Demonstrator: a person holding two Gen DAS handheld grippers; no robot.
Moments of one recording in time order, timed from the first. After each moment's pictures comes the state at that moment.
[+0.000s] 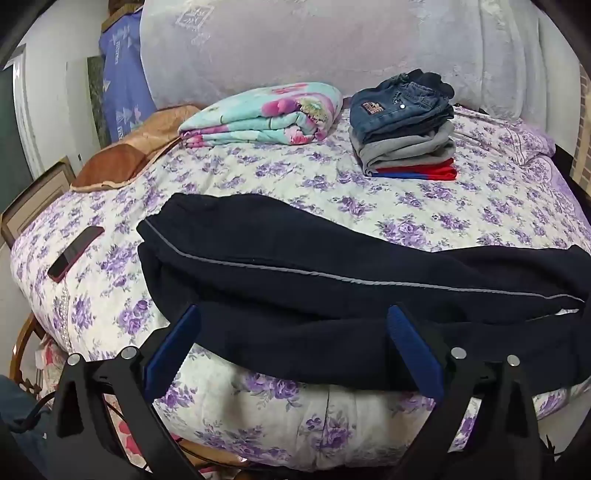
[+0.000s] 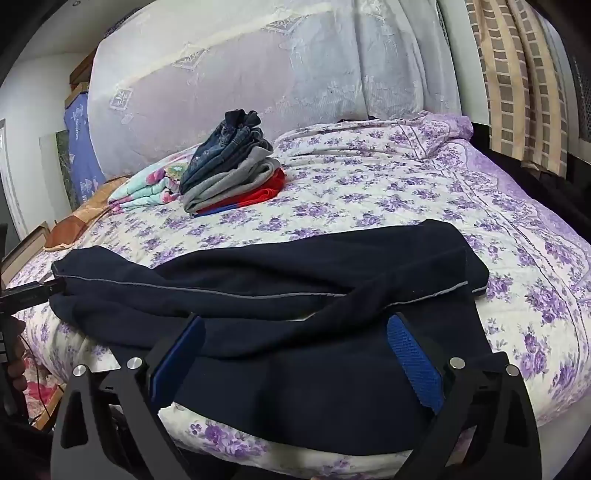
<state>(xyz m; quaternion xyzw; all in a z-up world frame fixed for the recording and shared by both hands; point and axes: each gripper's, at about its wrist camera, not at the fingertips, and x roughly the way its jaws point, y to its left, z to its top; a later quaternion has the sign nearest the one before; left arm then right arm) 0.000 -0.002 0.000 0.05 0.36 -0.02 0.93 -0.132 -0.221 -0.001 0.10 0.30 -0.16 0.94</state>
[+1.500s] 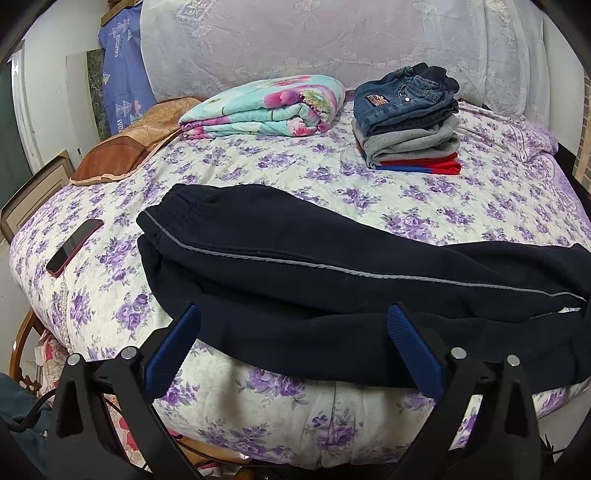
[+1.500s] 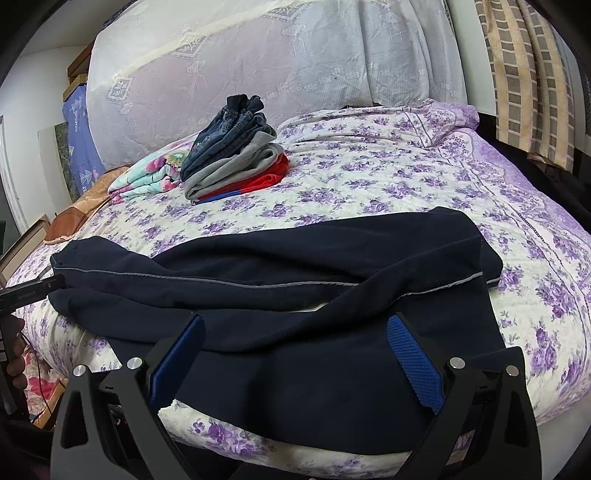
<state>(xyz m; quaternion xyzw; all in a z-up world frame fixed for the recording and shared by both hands) 0.006 0.010 -0.008 0.04 0.37 -0.01 0.93 -0.121 -0.217 -0.009 0.10 0.32 -0.15 0.93</state>
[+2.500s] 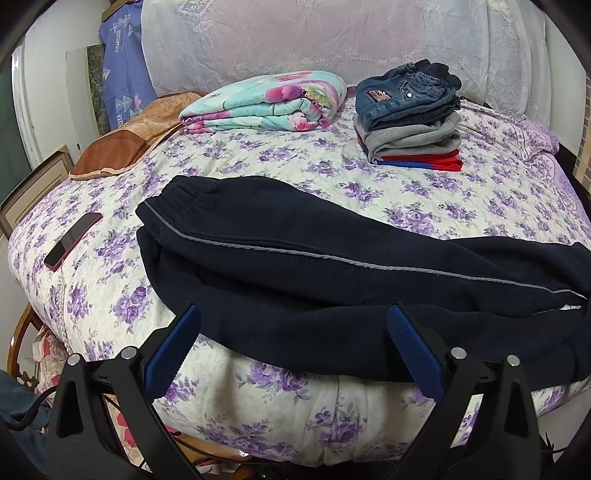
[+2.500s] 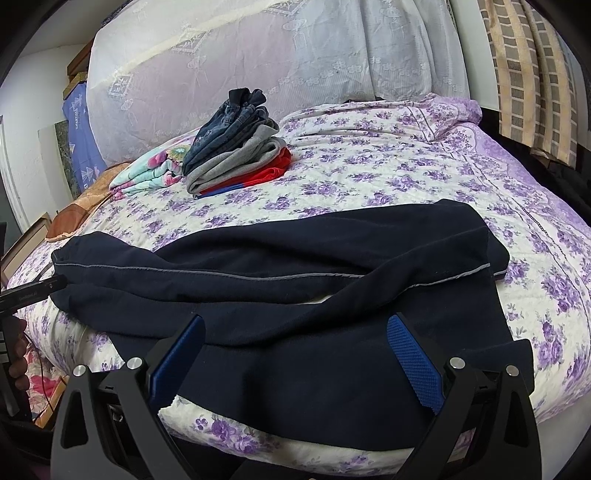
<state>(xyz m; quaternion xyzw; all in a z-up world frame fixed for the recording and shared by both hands) 0.003 0.012 -0.015 0.04 0.37 -0.01 0.93 -0.121 -0.207 -0.018 0.10 0.33 -0.15 0.93</state>
